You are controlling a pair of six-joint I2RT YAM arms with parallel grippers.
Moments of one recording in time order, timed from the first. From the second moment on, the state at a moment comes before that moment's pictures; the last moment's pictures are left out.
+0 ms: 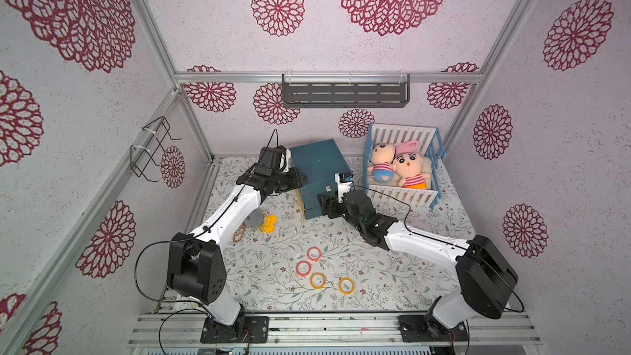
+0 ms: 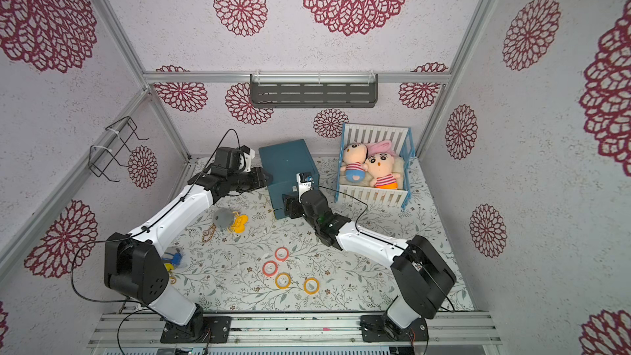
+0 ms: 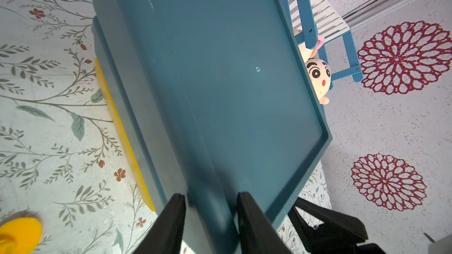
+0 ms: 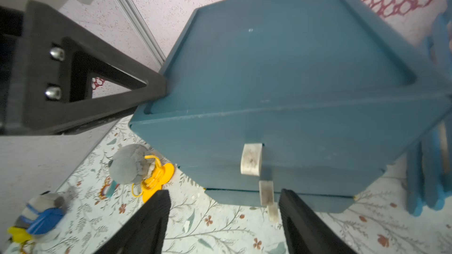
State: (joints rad) left arm -0.32 1.64 1.40 -0.46 0.32 -0.54; right arm 0.76 1.54 0.98 0.21 0.17 0.43
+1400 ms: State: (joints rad) left arm -0.32 1.62 1.39 -0.47 0.32 -0.52; right arm 0.59 1.80 0.73 0.86 -0.20 1.13
